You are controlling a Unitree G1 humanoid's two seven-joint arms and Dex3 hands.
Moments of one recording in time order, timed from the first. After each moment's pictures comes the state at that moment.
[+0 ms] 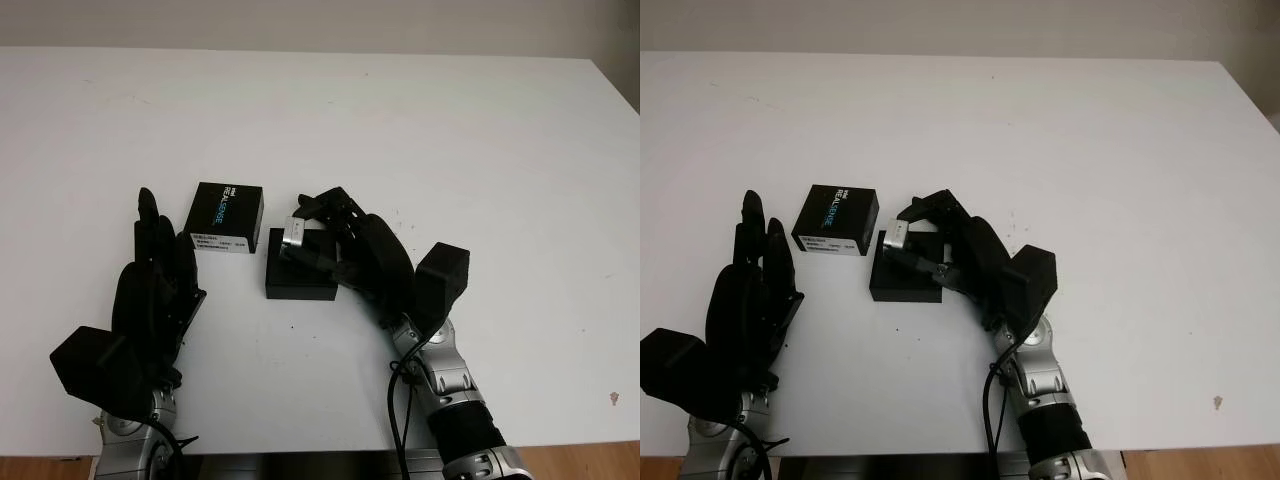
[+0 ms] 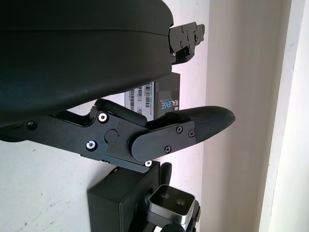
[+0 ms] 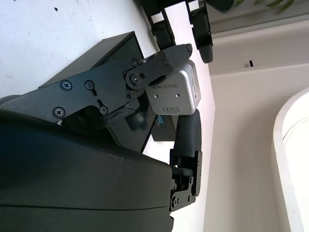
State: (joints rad) left arm 0.10 0.05 0.14 -0.18 -0.11 -0.08 -0.03; right arm -0.36 0.03 0.09 0.39 0.10 -0.19 0.36
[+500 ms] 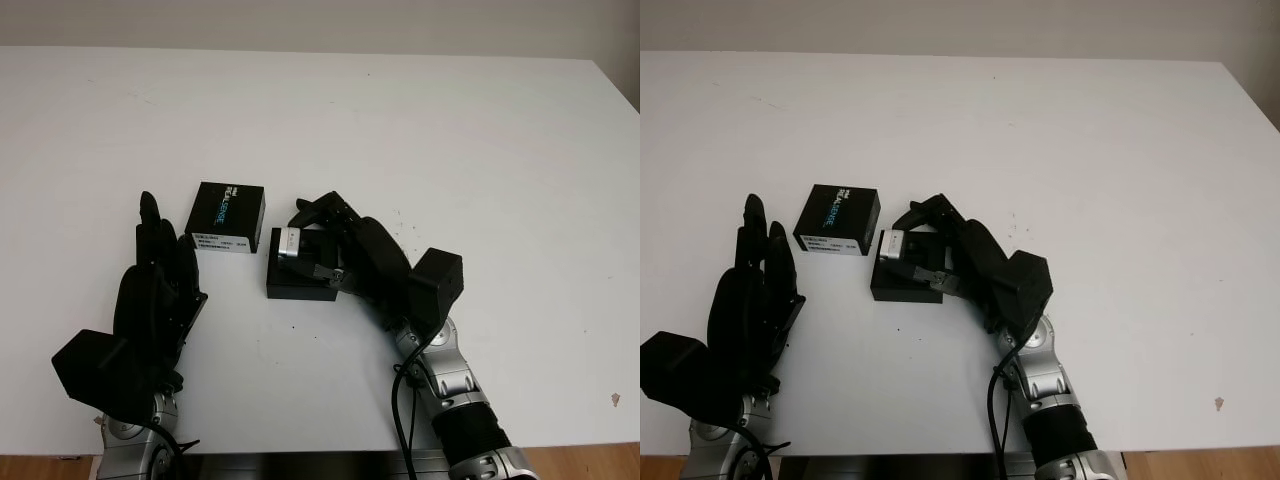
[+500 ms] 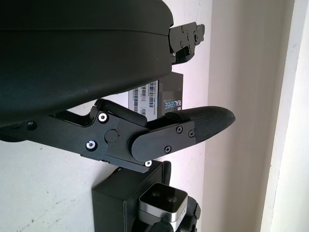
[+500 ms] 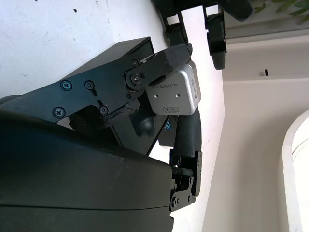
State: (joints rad) left arm 0.11 0.04 0.14 -0.18 -0.11 -0.08 -0.03; right arm -0.35 -0.02 0.11 0.38 0.04 -0.24 0.37
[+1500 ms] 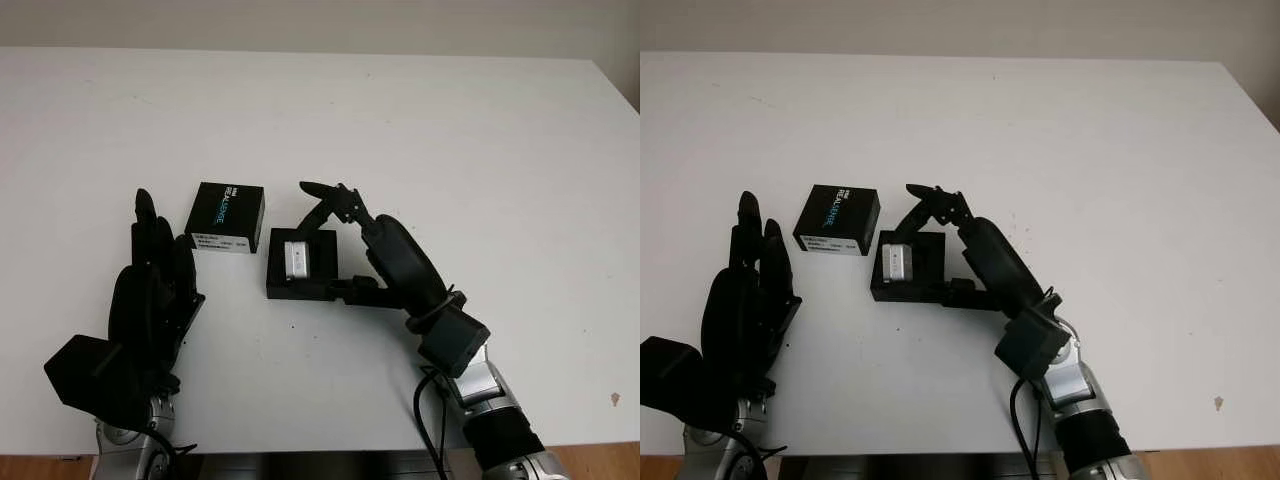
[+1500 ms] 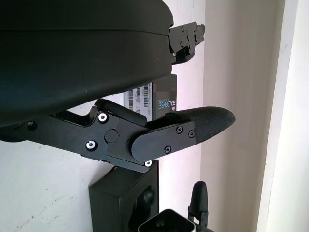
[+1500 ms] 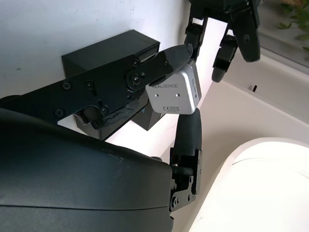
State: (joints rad) left arm 0.13 0.05 0.14 -0.23 -0.11 -0.08 -0.04; right arm -0.32 -0.15 0.15 0.36 -0.15 -0.63 0.23
